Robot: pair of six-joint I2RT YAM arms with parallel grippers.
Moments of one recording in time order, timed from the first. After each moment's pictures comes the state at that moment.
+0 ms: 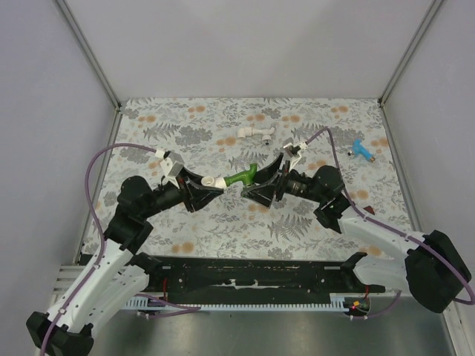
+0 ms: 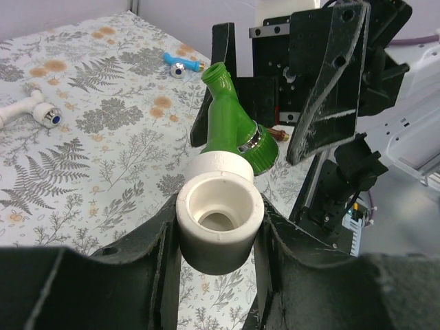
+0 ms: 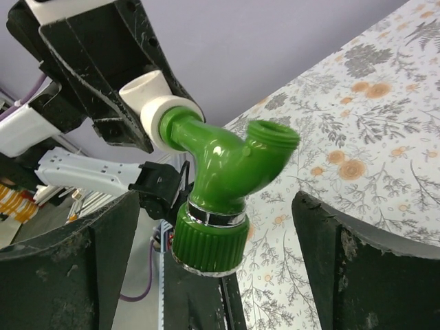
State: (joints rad) left arm -0.46 0.63 0.61 0.04 0.63 -0.30; right arm 0.64 1.13 0.58 0.72 -0.62 0.66
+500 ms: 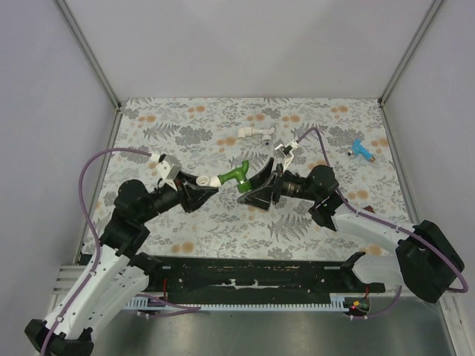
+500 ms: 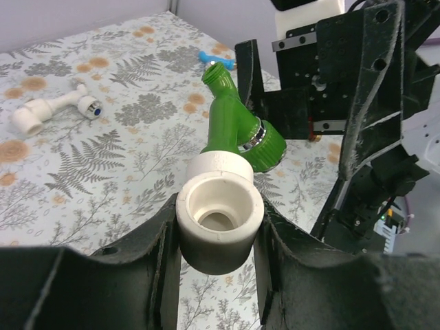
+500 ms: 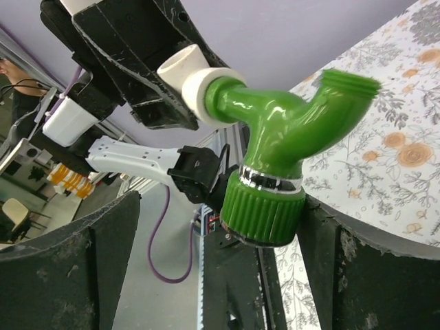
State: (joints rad) left arm -0.46 0.59 0.61 -0.02 0.54 -0.26; right arm 0.68 1.25 0.58 0.87 -0.74 0.79
